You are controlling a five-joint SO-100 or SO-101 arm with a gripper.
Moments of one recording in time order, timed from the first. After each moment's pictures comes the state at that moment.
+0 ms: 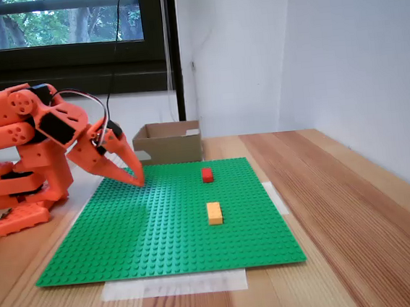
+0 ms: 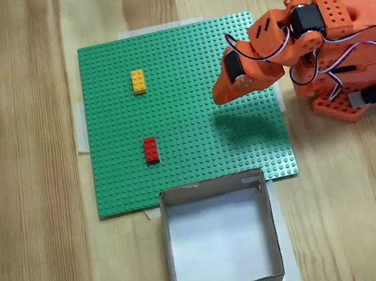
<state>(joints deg) -1.2 186.8 179.6 56.0 -4.6</state>
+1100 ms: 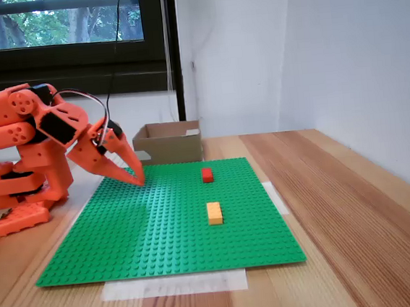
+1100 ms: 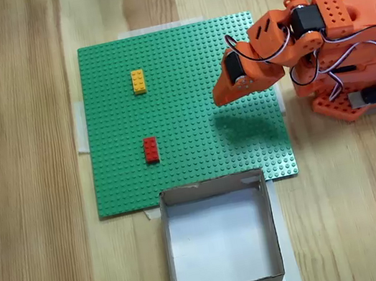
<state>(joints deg) -1.8 186.8 179.6 56.0 -4.6</state>
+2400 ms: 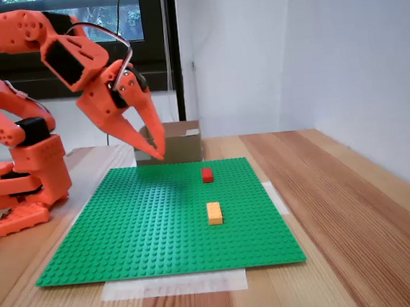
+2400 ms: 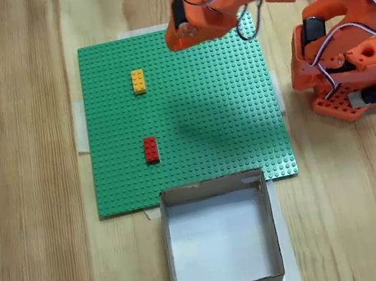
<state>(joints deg) 13.8 133.0 132.8 52.4 -14.1</state>
